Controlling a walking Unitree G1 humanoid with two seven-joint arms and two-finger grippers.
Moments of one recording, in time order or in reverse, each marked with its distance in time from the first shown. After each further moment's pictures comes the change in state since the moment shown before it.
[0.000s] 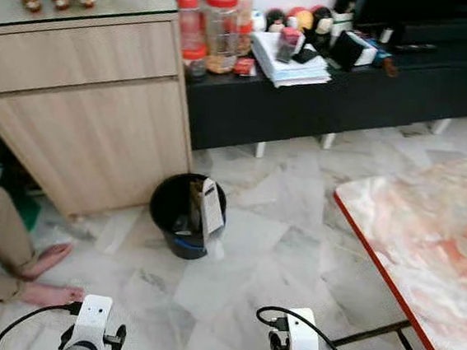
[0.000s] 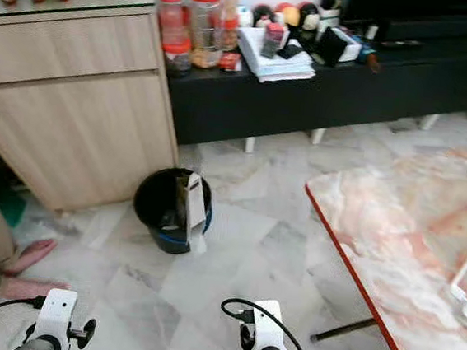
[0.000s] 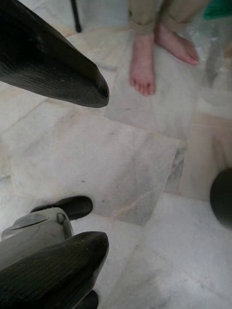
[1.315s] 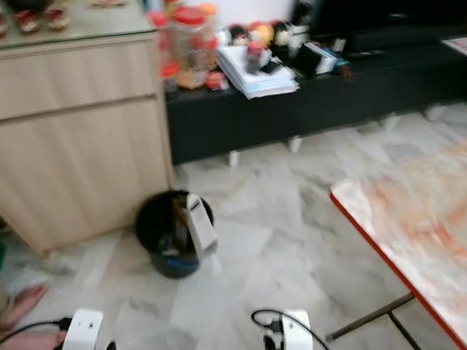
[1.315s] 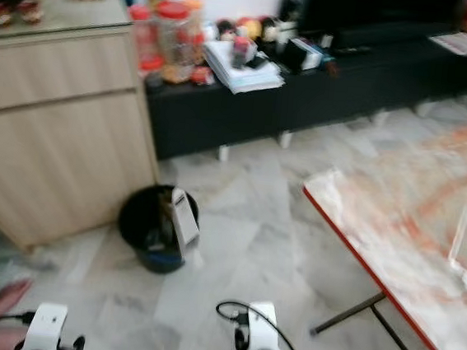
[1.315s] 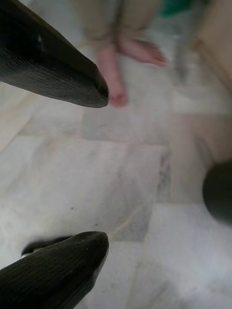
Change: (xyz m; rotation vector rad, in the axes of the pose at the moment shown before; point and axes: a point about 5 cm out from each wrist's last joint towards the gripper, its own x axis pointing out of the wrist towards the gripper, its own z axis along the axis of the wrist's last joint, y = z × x) left arm -0.007 0.011 -0.017 0.000 0.051 0.032; right arm 0.000 0.007 -0.002 0.006 0.011 0.007
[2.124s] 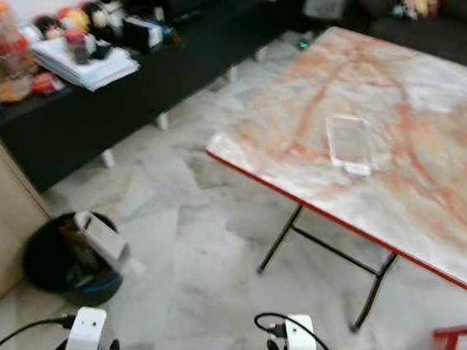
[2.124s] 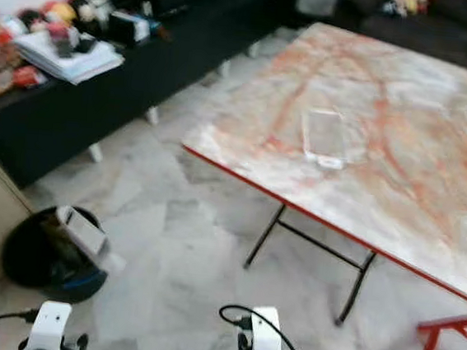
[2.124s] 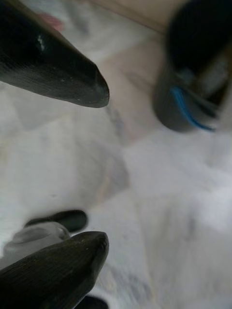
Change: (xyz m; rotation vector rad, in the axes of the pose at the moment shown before) left arm 0.003 -0.011 0.009 -0.009 -0.024 -0.023; right arm -0.003 -0.008 -0.009 0.005 0.026 -0.023
